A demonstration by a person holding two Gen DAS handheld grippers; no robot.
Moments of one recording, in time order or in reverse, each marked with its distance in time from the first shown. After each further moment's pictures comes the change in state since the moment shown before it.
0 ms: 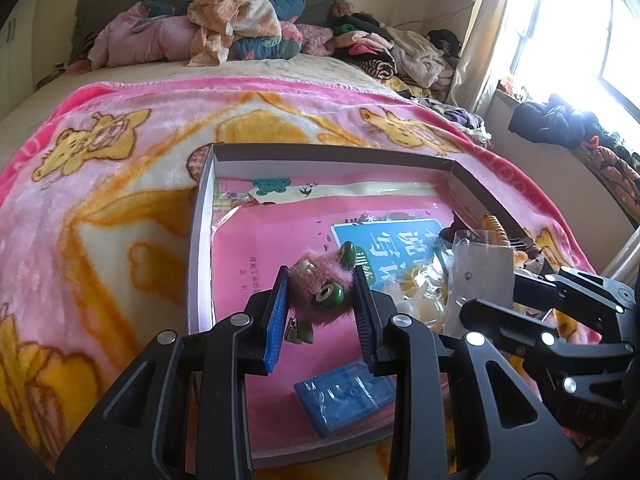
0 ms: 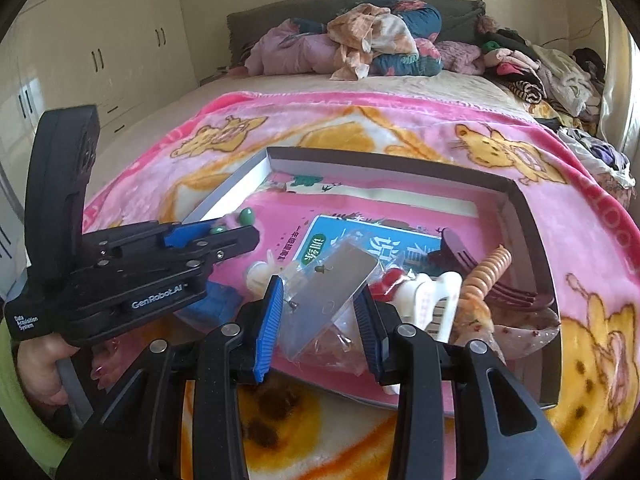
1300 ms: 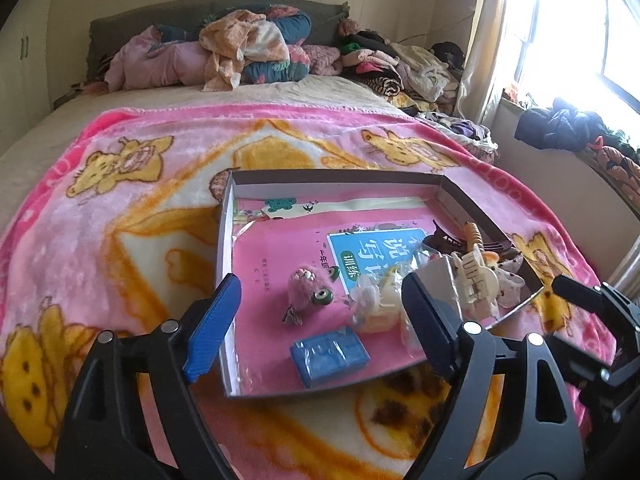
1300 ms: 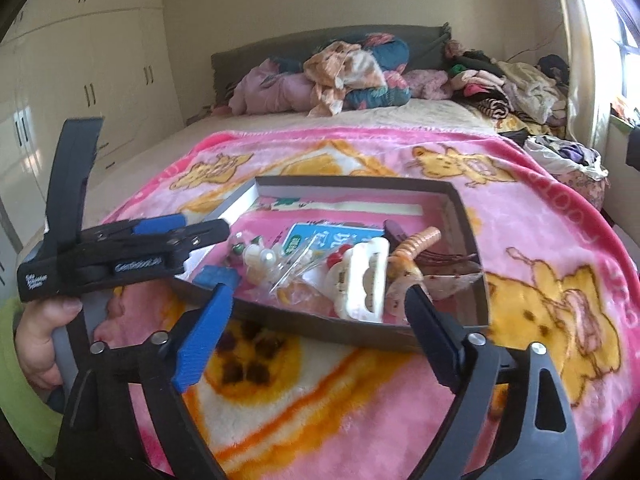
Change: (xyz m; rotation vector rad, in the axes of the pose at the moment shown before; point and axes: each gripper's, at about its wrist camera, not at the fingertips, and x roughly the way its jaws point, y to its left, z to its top) left arm -0.053 -0.017 -0.006 0.024 -0.076 0.072; right arm -0.089 -0.013 -0.046 0.084 -0.169 -0.066
